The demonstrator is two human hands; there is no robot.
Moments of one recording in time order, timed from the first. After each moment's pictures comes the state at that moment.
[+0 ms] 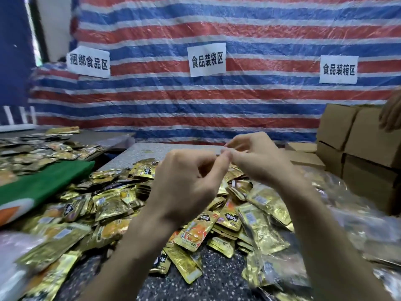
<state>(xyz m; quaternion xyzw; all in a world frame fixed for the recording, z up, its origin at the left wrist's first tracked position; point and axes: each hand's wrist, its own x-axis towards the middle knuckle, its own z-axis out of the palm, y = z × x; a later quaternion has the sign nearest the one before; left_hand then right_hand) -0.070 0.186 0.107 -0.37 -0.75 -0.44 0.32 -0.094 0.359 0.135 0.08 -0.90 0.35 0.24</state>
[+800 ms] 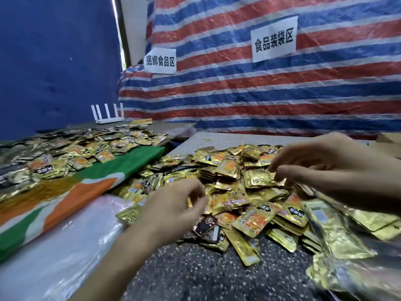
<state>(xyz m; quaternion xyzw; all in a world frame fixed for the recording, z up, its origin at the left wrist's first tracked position) -0.048 0.081 0.054 -0.15 -0.94 -0.23 0.20 -0.040 0.350 0.141 0.33 -0.90 0.28 0.07</state>
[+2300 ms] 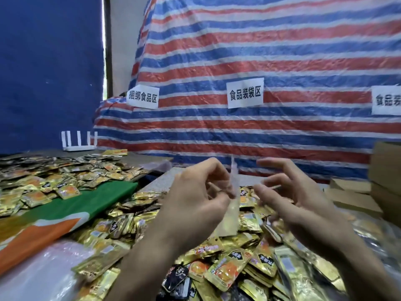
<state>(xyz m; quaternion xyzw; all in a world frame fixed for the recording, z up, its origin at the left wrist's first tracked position) -0.042 0.146 0.142 -0.29 -0.78 -0.48 0.26 -0.040 0.345 0.141 0.21 -0.81 0.51 0.19</state>
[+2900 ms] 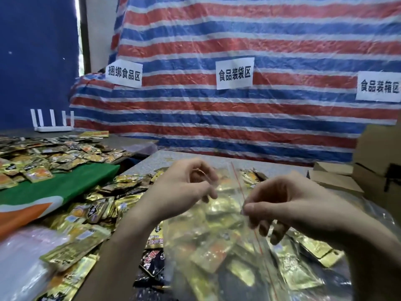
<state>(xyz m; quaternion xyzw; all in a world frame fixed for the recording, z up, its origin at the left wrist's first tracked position) -0.102 0.142 0.114 -0.23 -0.81 -0.53 0.07 -0.043 0.350 0.145 0.17 -0.87 0.46 -0.07</state>
